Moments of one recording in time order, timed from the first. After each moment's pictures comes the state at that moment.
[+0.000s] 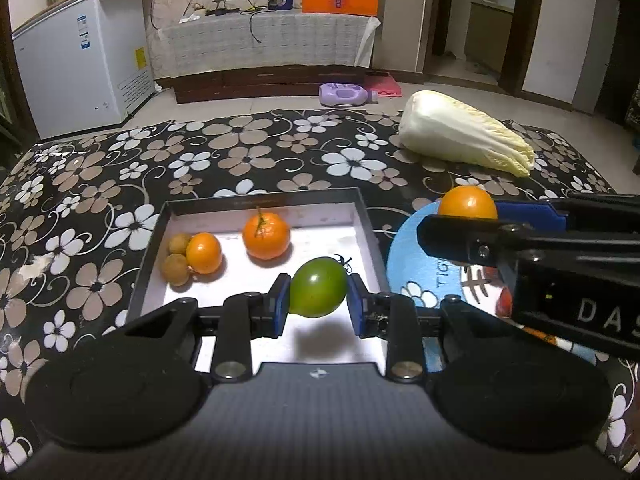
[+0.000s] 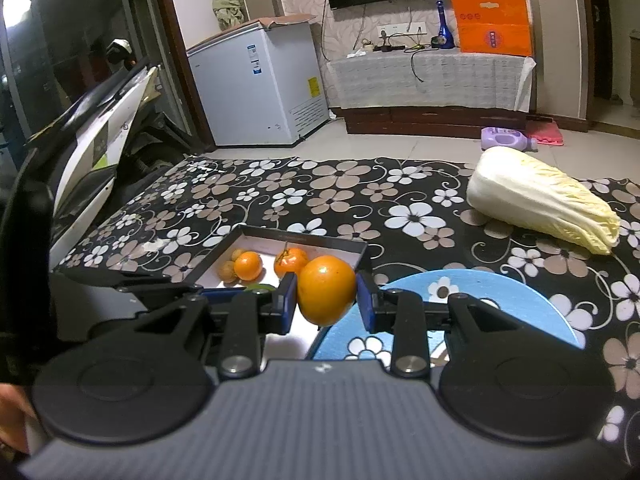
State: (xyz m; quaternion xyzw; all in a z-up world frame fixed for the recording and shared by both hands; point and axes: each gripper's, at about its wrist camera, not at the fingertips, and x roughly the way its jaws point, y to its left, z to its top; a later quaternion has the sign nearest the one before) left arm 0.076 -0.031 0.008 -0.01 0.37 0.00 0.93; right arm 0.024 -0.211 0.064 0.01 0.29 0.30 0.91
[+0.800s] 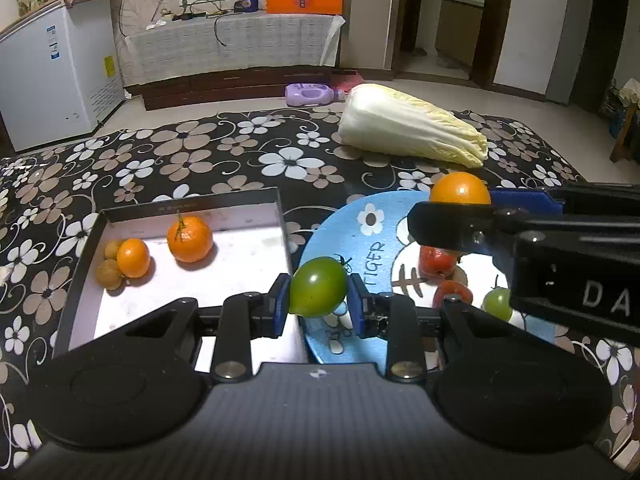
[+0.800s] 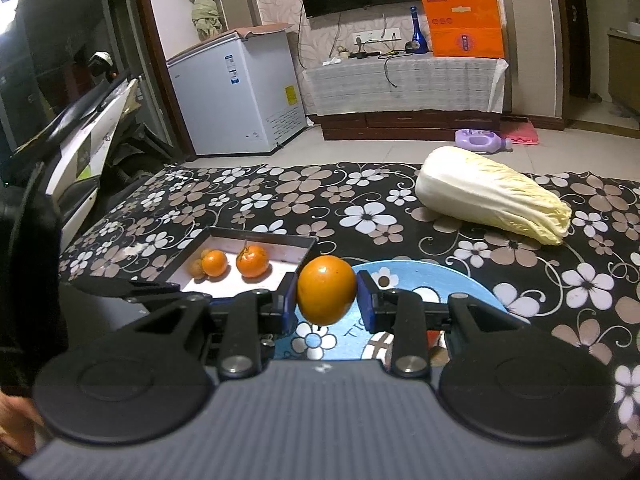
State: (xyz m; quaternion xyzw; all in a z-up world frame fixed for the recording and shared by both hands) left arm 0.079 -0.080 0.005 0.00 0.37 -0.04 0.93; right arm 0.016 -0.257 0.067 0.02 0.29 0.27 0.92
